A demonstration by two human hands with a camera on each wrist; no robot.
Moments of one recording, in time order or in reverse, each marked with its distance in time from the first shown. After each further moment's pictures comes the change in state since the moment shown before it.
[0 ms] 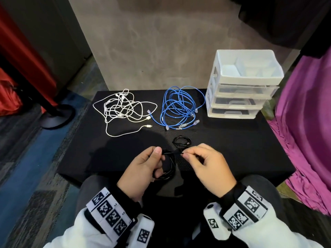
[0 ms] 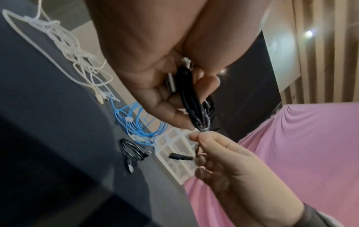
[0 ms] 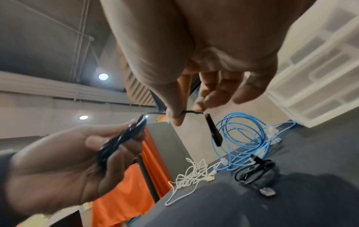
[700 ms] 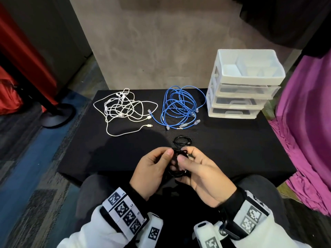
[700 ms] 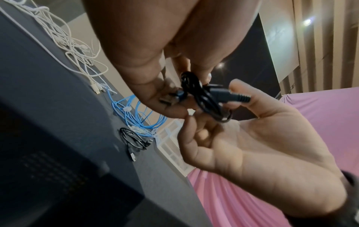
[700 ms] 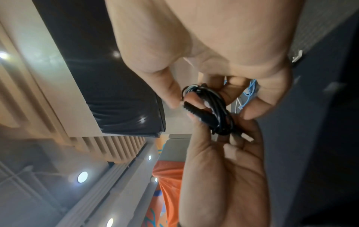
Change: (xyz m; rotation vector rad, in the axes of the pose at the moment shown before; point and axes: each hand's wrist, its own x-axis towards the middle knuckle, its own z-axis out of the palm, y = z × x) left_hand 0.009 -0.013 0.019 0.019 0.037 0.142; right_hand -0.012 -0.031 0.013 1.193 -0.280 0.519
